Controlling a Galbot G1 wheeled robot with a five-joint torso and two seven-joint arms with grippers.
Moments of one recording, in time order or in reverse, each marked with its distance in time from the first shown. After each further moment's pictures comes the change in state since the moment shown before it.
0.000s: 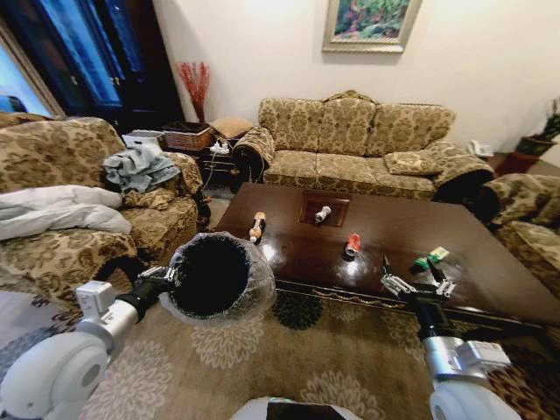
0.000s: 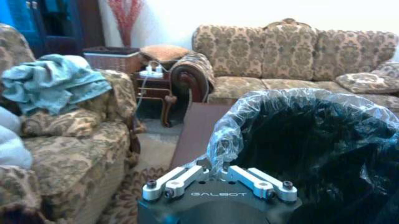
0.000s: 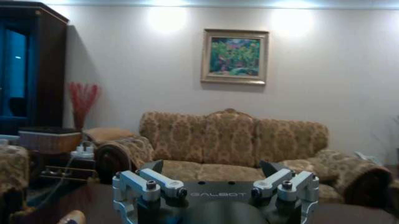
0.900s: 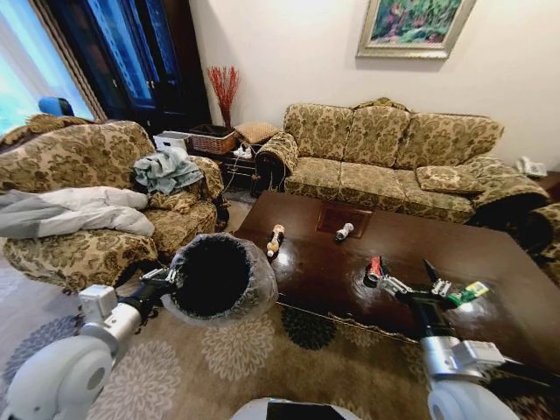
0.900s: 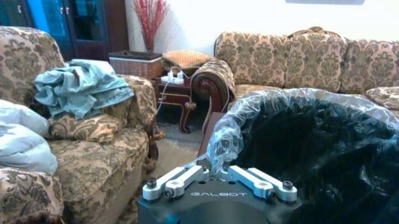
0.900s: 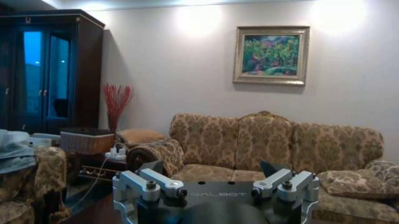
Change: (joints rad) left arm 0.007 -0.035 0.038 0.000 0.037 -0.031 0.000; right arm 0.002 -0.006 -0.006 -0.019 -0.004 0.010 -0.042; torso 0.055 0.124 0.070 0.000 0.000
